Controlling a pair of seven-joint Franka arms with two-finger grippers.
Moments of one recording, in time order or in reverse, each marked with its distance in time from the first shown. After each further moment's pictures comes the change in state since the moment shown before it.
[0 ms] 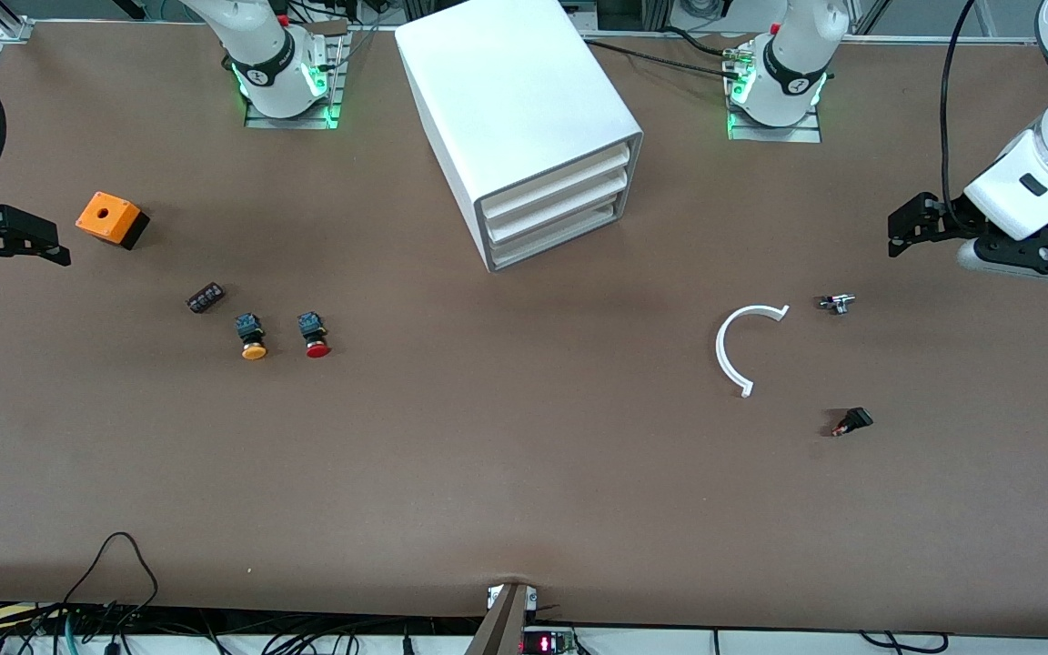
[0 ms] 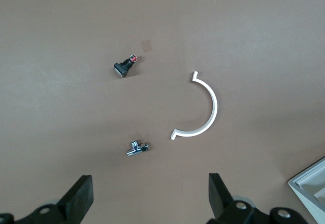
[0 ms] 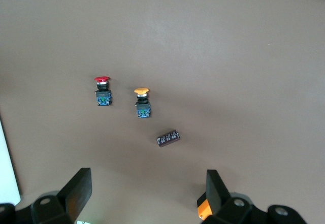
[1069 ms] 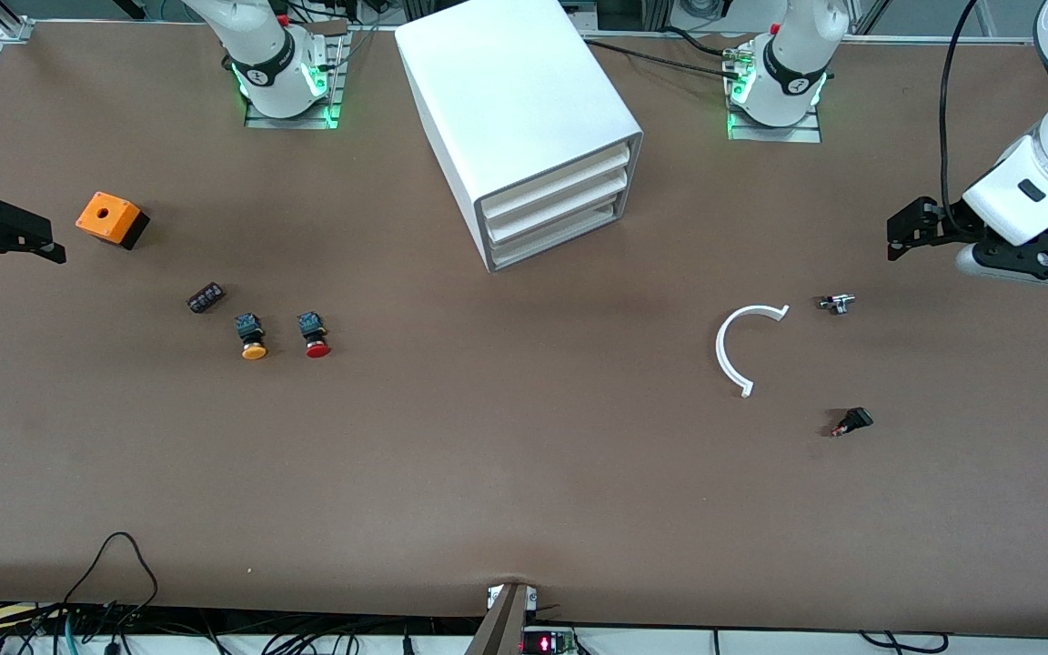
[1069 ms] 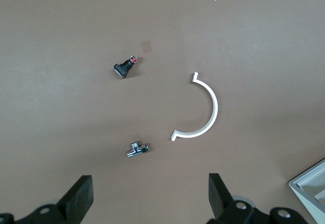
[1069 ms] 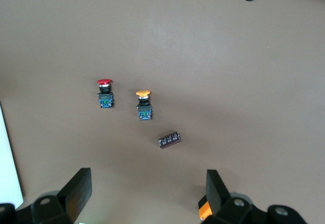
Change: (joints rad) left arm 0.000 0.013 0.000 0.011 0.000 0.000 0.000; right arm -0.037 -0.011 0.040 0.002 0.000 0.001 0.006
